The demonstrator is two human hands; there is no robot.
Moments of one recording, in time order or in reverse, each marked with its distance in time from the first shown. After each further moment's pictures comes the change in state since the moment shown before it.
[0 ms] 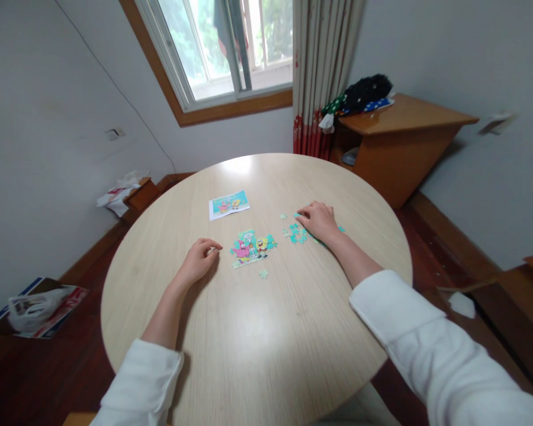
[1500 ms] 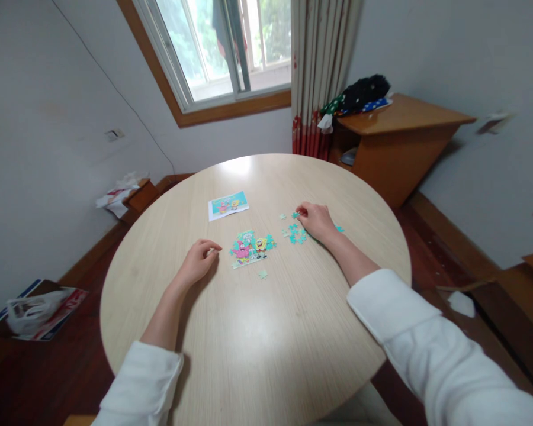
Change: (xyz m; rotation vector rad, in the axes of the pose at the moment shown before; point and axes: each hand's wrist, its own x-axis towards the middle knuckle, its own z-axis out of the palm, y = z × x) left_hand 0.001 -0.006 0.003 -0.004 0.027 0.019; right_hand 0.002 -0.001 0.002 0.228 0.050 0.003
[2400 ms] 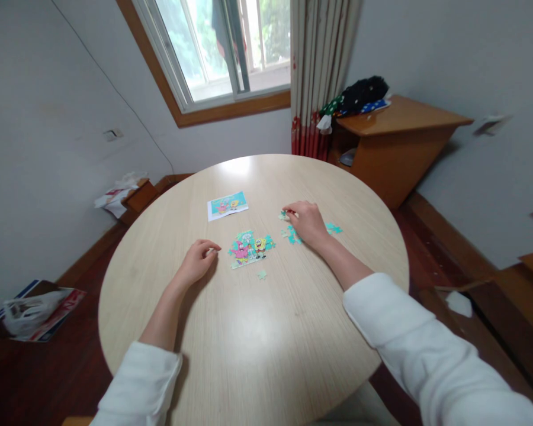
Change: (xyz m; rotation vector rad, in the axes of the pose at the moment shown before) left_hand 0.000 -0.001 0.000 0.008 -0.009 -0.004; right_hand -0.007 -0.026 0.007 -0.012 0.141 -0.212
